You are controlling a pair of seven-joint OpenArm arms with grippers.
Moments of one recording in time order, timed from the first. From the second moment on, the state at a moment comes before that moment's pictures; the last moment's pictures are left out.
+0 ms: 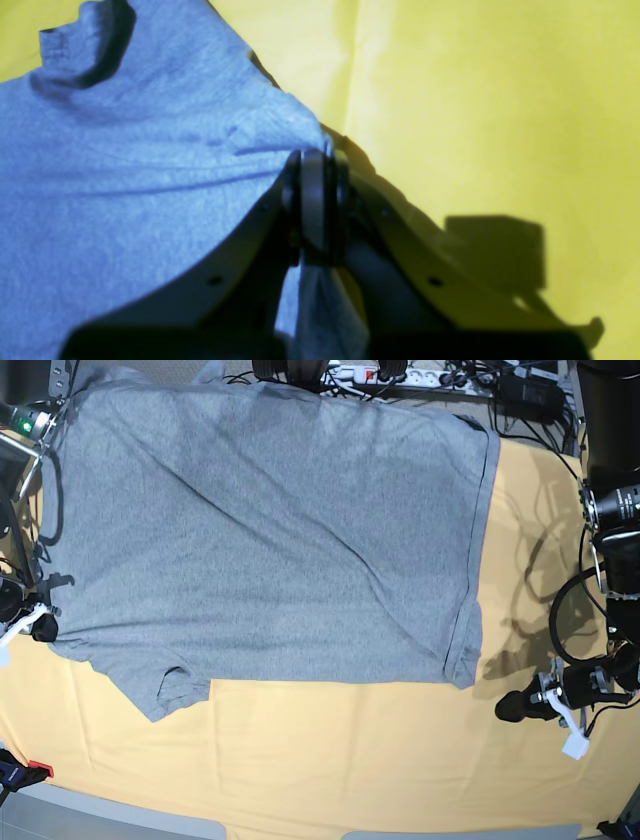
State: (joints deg) left arm -44.5 -32.5 1.7 38.0 -69.7 -43.7 66.2; right arm 17.3 31.6 26.5 58.0 29.3 39.0 -46.2
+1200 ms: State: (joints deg) left arm -40.6 -22.5 1.7 37.8 -49.1 -43.3 49.2; right arm 16.8 31.4 26.4 58.0 31.1 40.1 -46.7
